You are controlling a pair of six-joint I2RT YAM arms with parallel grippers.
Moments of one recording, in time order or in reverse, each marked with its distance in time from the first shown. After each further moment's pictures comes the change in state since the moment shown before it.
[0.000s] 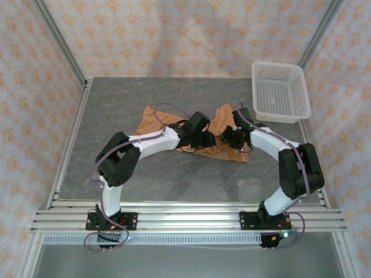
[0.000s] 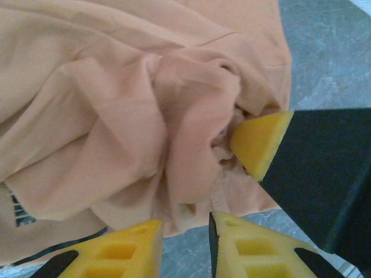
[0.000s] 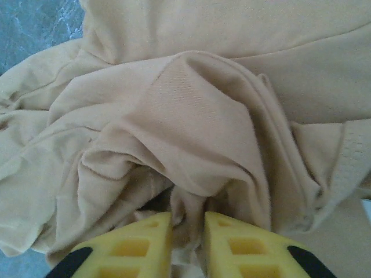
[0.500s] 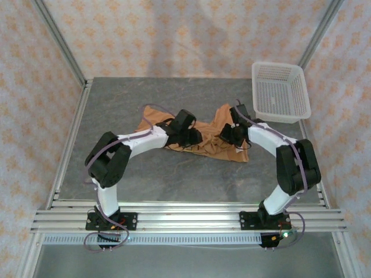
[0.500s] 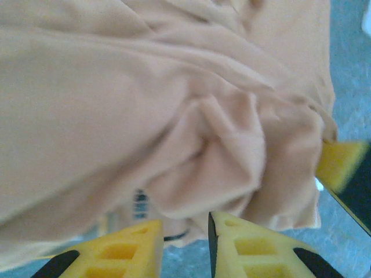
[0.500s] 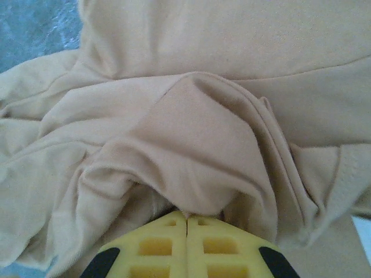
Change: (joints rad) left arm 0.132 -0.099 -0.140 0.009 0.007 -0.002; right arm 0.006 -0.005 0.072 -0.098 0.057 -0.054
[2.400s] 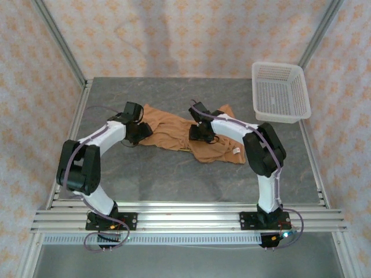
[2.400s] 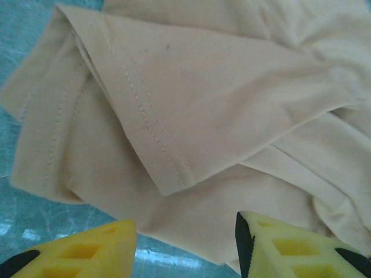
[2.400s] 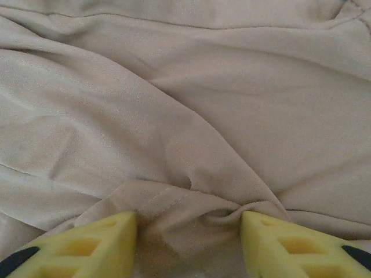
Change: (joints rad) left arm 0.454 -0.182 -0.183 -0.226 -0.111 0.204; right arm 0.309 0.392 0.407 -0.116 0.163 -0.114
